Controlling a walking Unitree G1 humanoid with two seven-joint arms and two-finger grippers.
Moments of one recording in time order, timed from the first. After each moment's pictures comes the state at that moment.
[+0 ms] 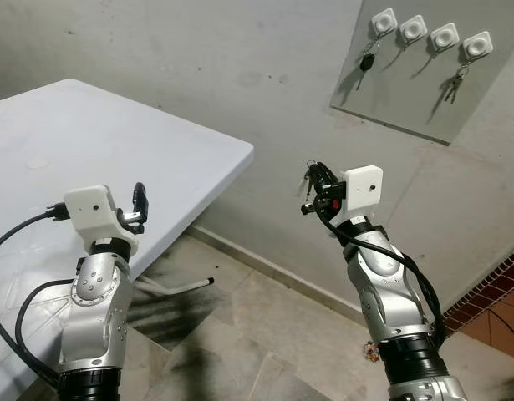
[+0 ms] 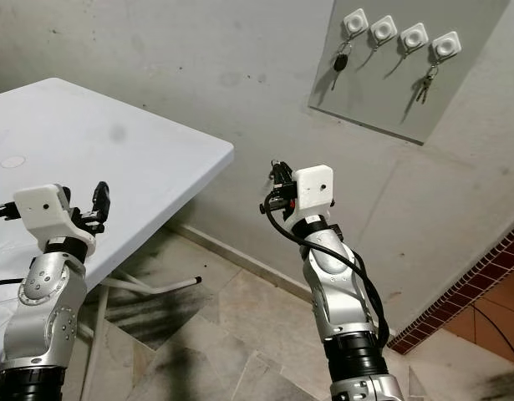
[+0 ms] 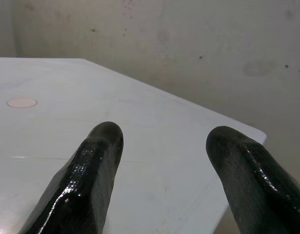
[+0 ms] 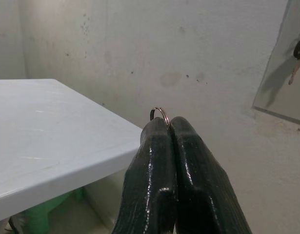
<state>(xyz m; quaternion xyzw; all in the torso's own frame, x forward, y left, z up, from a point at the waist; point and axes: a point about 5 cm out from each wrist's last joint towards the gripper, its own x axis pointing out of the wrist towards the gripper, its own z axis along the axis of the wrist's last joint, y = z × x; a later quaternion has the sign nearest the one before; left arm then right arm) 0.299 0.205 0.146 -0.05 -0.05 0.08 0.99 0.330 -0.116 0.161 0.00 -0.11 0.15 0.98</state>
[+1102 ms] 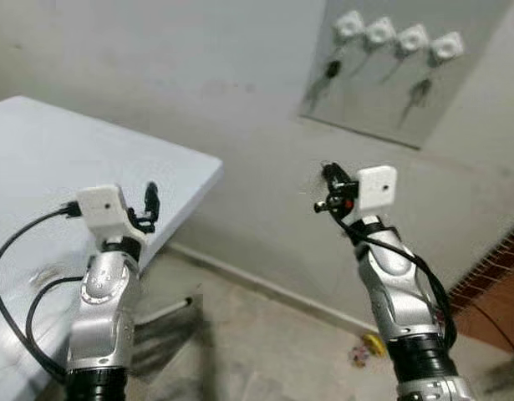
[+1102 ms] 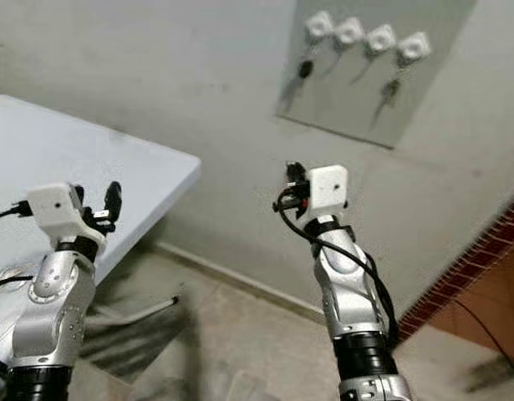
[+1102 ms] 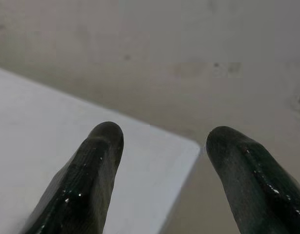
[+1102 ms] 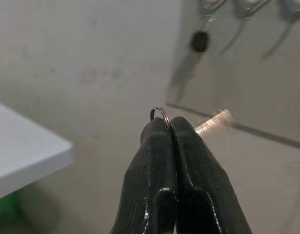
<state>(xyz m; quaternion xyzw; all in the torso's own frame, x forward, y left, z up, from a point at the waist) 0.301 0.199 0.148 -0.05 -0.05 0.06 1.00 0.332 -0.128 0.160 0.00 -0.10 0.13 0.99</state>
